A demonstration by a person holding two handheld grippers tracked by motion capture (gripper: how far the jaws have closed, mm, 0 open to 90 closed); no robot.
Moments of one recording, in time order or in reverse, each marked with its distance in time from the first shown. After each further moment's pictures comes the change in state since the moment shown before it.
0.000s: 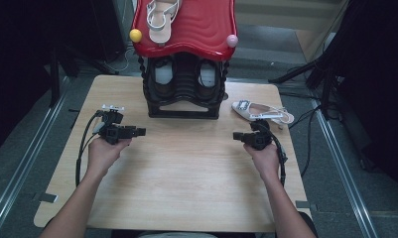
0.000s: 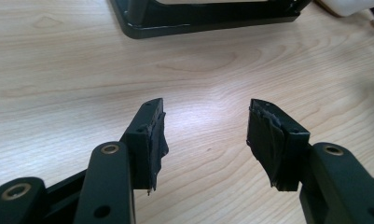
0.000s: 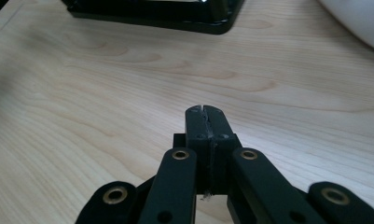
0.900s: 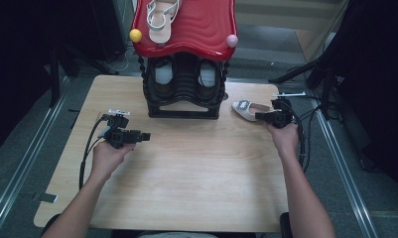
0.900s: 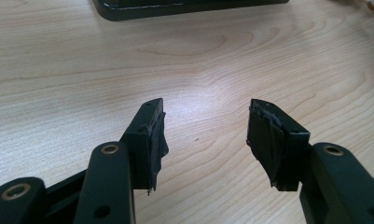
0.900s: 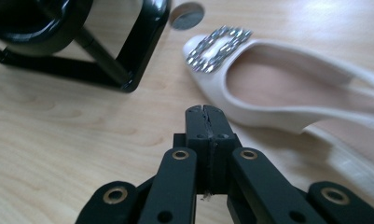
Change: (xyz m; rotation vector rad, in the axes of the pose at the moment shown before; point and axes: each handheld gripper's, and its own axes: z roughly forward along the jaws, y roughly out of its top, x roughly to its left) left arm -0.007 -0.008 0.011 0.032 -0.020 0.032; right arm -0.060 0.060 -0.030 -0.034 -0.141 0.047
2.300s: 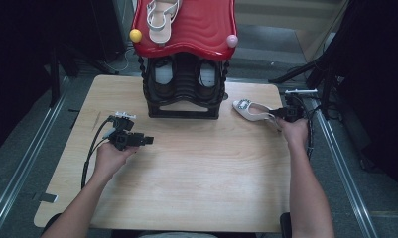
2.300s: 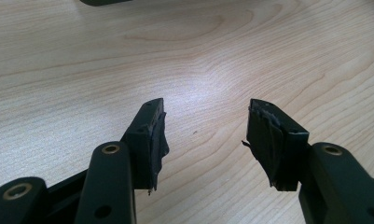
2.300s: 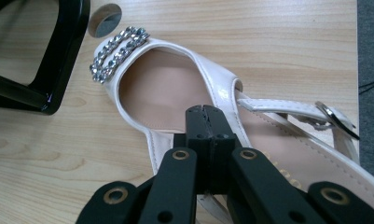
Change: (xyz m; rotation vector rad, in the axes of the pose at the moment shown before) left arm -0.005 -0.003 0.013 0.047 0.002 0.054; right arm -0.064 0.010 0.015 0.055 -0.074 0.137
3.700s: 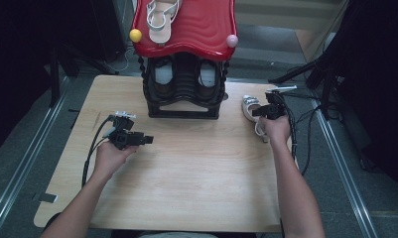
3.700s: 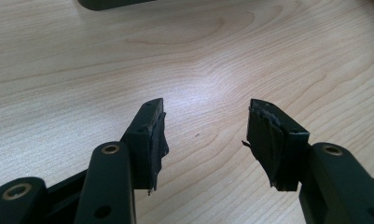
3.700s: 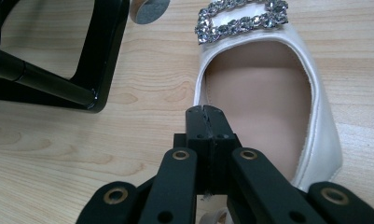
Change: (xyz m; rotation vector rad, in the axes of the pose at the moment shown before) left arm 0.002 0.002 0.000 0.001 0.001 0.018; right arm 0.055 0.004 0.022 0.065 0.022 0.015
